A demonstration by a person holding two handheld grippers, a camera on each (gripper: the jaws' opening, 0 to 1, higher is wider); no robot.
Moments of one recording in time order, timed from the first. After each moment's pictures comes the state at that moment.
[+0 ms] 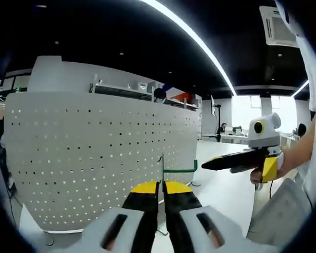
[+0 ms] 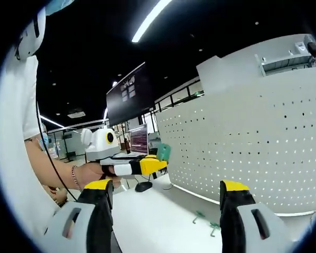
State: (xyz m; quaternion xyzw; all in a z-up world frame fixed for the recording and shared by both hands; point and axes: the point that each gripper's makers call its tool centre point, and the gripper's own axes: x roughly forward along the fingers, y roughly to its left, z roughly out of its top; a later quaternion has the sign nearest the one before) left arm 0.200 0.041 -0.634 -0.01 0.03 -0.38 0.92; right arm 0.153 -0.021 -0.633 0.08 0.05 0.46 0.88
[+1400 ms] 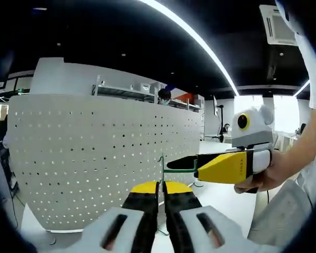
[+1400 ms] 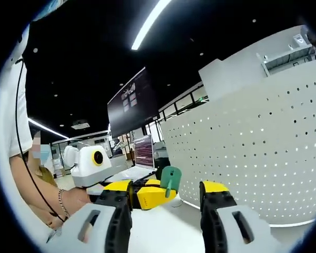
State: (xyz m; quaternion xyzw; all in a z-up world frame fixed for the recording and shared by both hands) left arm 0.199 0.045 -0.632 -0.01 0.02 -0.37 0.93; right arm 0.187 0.037 -0.610 0.12 0.03 0.47 0.87
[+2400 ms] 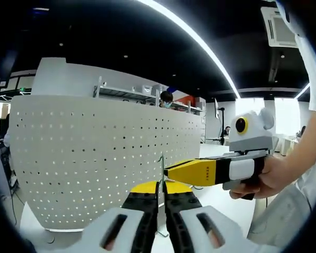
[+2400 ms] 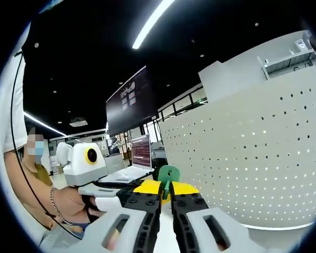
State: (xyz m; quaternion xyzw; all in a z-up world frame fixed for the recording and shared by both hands) left arm 0.197 0.045 -0.628 -0.02 0.02 -0.36 0.93; right arm 0.193 0.043 -0.611 0.11 0.02 0.46 0.88
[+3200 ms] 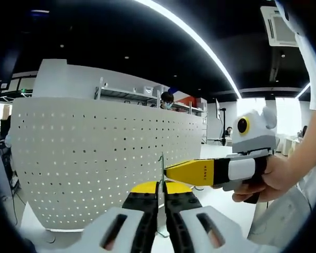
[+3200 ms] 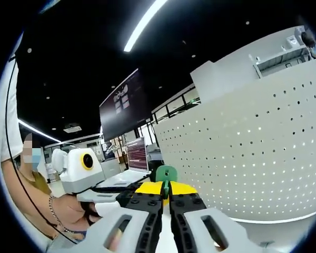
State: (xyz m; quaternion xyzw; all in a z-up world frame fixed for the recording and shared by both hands) left arm 0.194 0.045 -0.626 -0.03 0.02 -0.36 0.93; right arm 0.190 0.042 -0.609 0.14 0.03 0.44 0.89
